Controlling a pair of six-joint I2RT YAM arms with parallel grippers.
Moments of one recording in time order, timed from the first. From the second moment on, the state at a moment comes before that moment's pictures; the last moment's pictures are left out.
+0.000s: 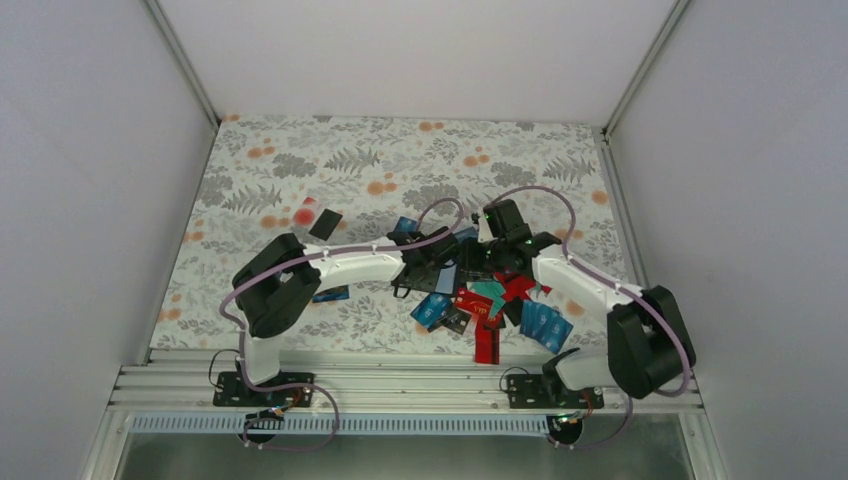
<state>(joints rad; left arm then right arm) -1.00 1.90 1.29 -0.68 -0.26 -0.69 0.48 1.35 0.78 -0.41 -0.30 0.55</state>
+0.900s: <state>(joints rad) -0.98 1.86 1.18 -0.31 0.01 -0.55 0.48 1.60 0.78 -0.32 -0.35 0.52</state>
